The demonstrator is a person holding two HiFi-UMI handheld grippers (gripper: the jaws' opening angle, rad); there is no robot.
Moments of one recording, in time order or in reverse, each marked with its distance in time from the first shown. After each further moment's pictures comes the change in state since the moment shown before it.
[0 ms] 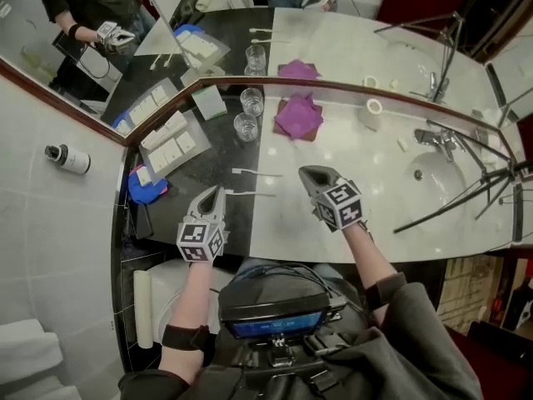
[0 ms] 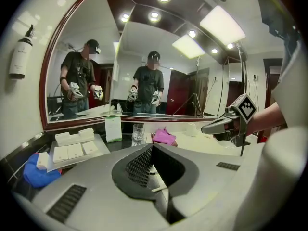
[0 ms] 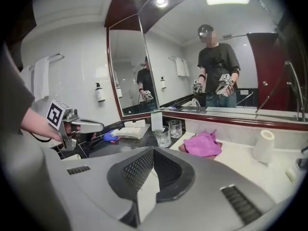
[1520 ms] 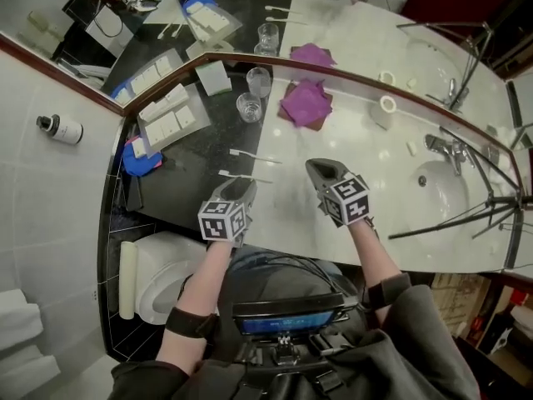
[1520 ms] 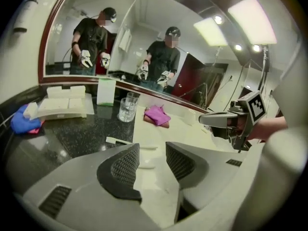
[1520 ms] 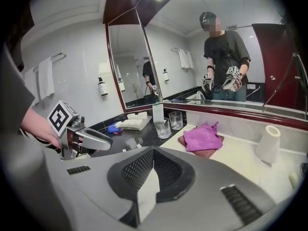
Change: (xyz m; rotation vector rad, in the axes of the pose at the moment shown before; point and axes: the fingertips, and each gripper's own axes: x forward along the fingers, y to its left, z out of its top) left arm 0.055 -0.071 -0.069 -0.269 0.259 -0.012; right arm -0.002 -0.026 -0.021 -0.016 0.081 0.077
